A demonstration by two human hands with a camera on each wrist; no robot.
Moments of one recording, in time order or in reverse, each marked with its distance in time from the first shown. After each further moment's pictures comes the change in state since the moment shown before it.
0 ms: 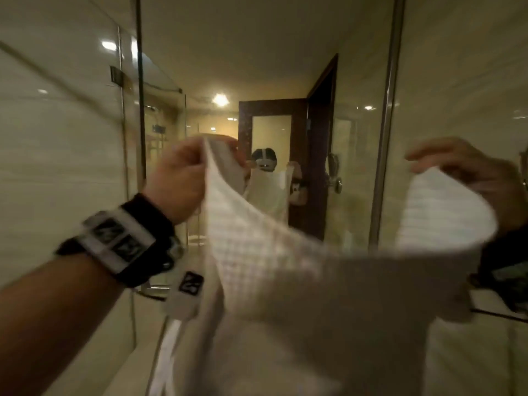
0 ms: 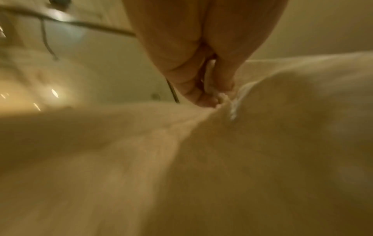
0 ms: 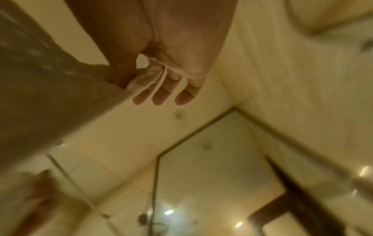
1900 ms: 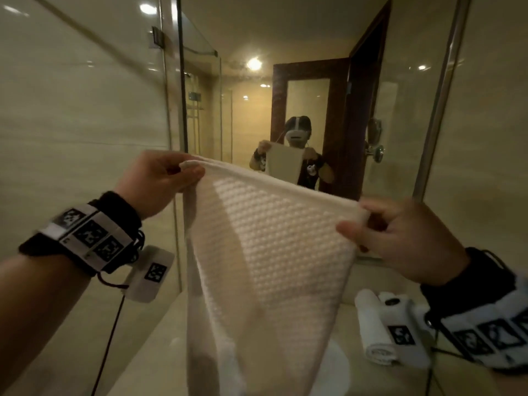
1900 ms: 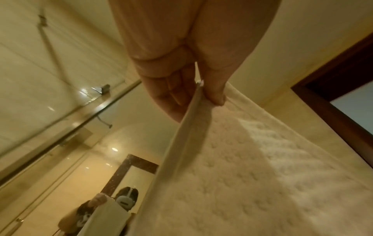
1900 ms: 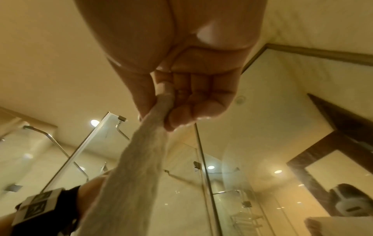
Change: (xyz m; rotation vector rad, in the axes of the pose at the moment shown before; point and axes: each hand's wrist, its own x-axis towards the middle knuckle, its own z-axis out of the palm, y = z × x) left_hand -0.101 0.049 -0.091 0.578 0.041 -0.174; right_hand -0.069 -0.081 0.120 -0.037 -0.359 0.264
